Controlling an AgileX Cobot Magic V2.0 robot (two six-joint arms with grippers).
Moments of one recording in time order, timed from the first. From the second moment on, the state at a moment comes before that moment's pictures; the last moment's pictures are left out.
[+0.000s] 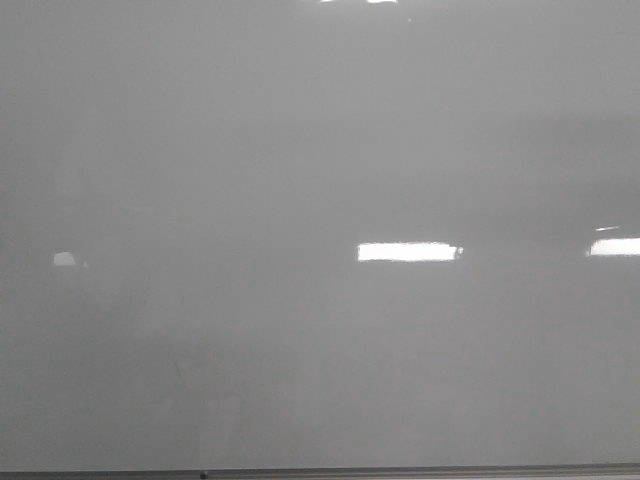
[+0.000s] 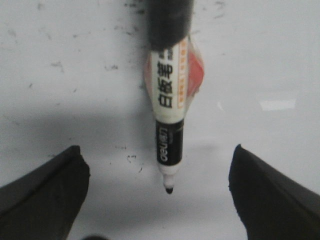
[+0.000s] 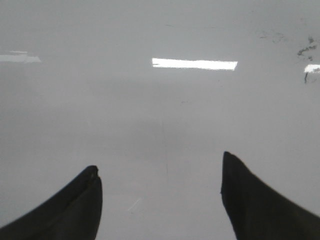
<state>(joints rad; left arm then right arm) 0.04 1.35 -0.58 0.04 0.08 0.07 -0.04 0.34 -0.40 0.20 0.42 -0.17</state>
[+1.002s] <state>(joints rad) 0.00 1.35 -0.79 0.03 0.59 0.09 -0.04 0.34 -0.41 0.20 0.44 -0.17</state>
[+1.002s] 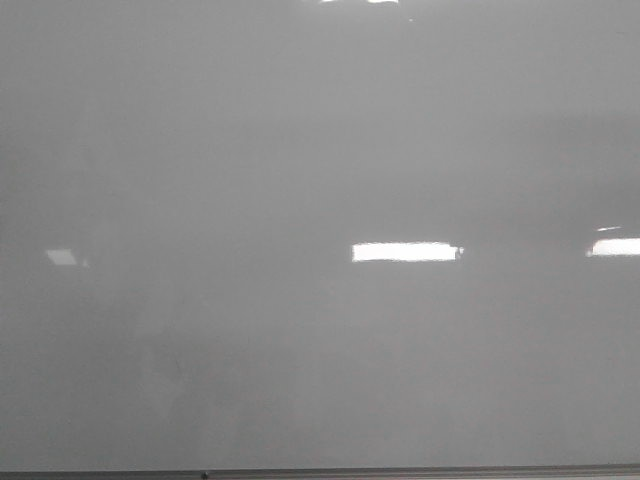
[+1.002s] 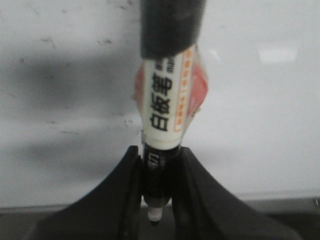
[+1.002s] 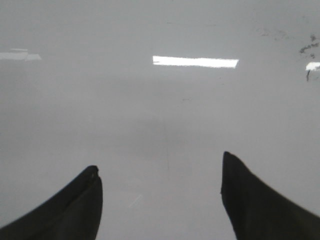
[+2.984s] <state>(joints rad) -0.72 1.35 -1.04 -0.23 1.19 0.85 0.71 1.49 -1.10 0.79 0.86 -0.98</state>
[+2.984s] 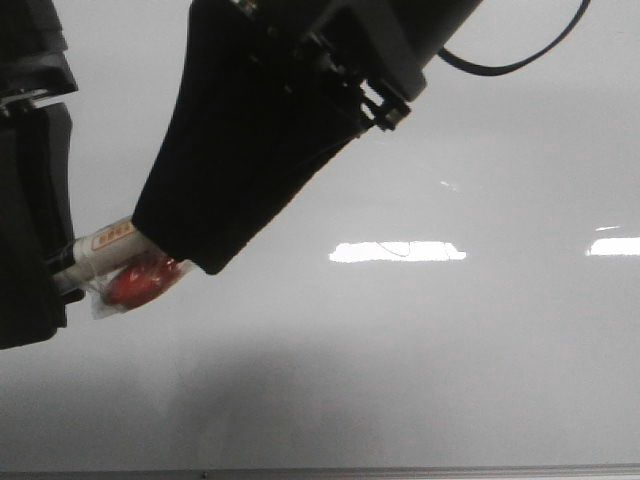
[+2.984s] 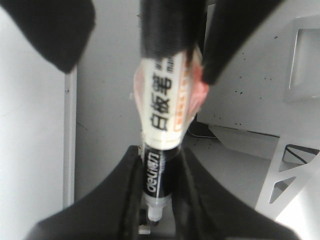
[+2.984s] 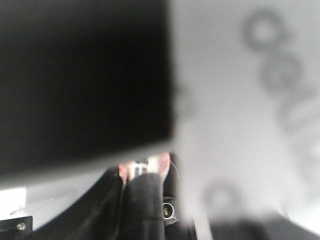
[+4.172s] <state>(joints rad) -0.47 1.04 -0.89 -0.37 0.96 0.69 0.38 1.24 -0.89 0.79 0.85 -0.98</state>
